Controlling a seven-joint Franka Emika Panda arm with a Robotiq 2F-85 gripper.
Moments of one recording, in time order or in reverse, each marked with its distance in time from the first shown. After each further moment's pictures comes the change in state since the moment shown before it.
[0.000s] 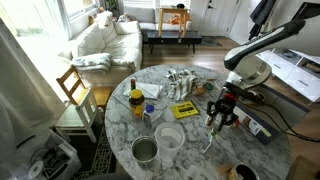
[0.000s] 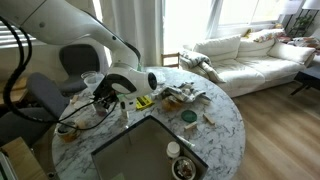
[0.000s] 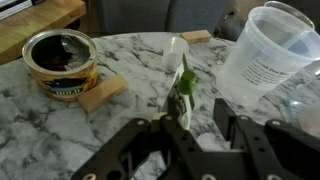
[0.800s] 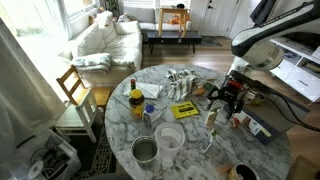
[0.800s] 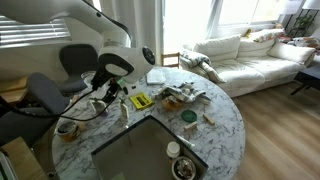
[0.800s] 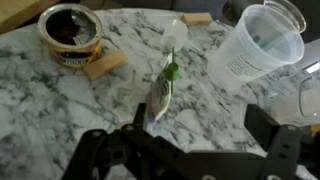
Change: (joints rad) arm 0.029 -0.158 -0.014 -0.022 -0.114 0.100 0.004
